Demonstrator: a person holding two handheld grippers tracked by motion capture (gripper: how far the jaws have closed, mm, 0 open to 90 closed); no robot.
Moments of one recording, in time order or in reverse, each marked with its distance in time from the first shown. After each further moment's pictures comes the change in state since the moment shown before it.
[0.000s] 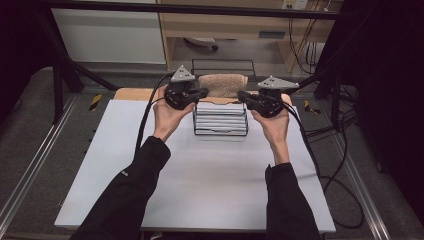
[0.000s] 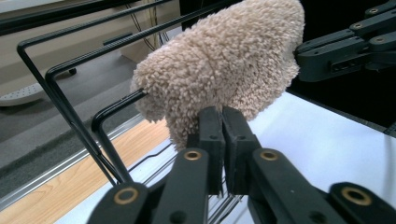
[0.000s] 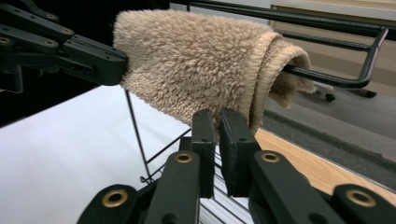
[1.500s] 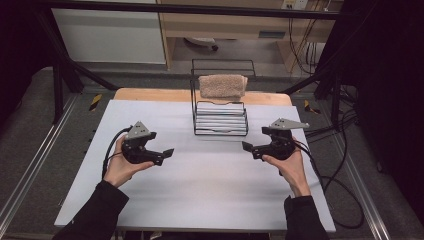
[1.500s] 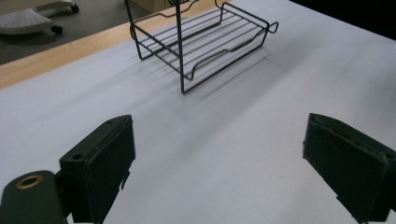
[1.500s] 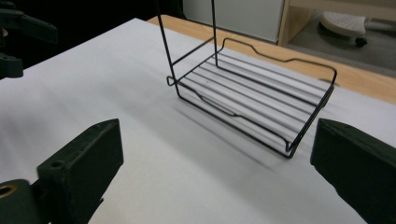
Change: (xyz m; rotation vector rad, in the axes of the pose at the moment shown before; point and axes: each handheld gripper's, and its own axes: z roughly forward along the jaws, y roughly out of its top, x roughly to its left) left arm -0.003 -0.157 -0.092 0.140 0.026 -0.091; right arm 0.013 -0.097 -0.045 0.149 0.065 0.087
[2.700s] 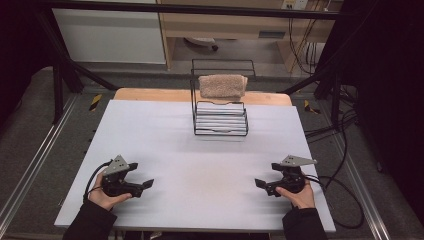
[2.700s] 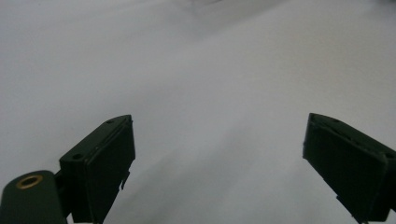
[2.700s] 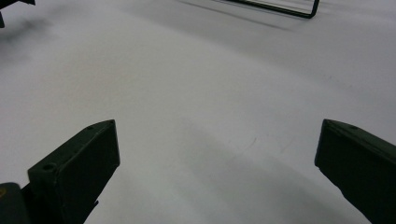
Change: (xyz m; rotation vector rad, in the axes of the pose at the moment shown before) left arm 0.008 -0.106 -0.024 0.041 -0.005 -0.053; right arm -0.014 -0.114 -0.020 0.124 0.066 0.071
